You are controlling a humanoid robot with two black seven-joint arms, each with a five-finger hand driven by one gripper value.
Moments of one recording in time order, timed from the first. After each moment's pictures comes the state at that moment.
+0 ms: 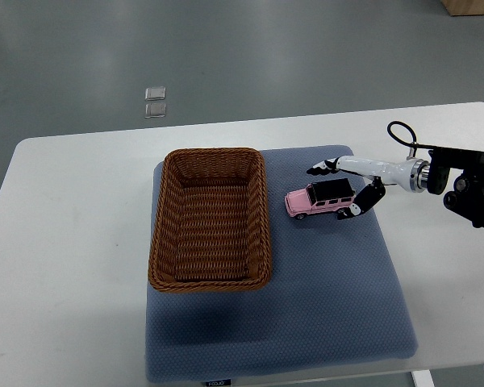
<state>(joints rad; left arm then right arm) 0.02 0.00 -0.06 -0.15 0.12 -0.02 -0.01 0.90 -0.48 0.18 0.81 -1.28 0.16 0.46</state>
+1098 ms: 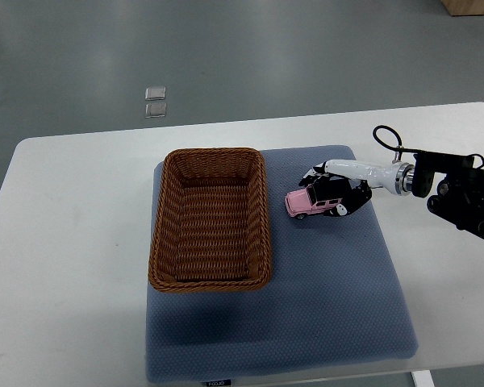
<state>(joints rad) 0.02 0.00 -0.06 -0.15 0.12 -0.02 -0.01 0.91 -0.42 0.16 0.76 -1.28 0.15 0.45</state>
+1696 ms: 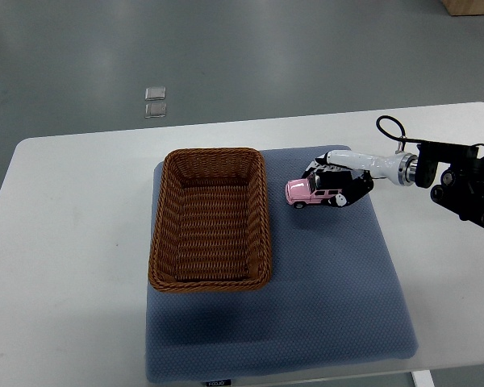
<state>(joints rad) 0.02 0.00 -0.06 -0.15 0.12 -0.02 -0.01 0.94 -0.43 0.18 0.75 -1.26 0.18 0.46</state>
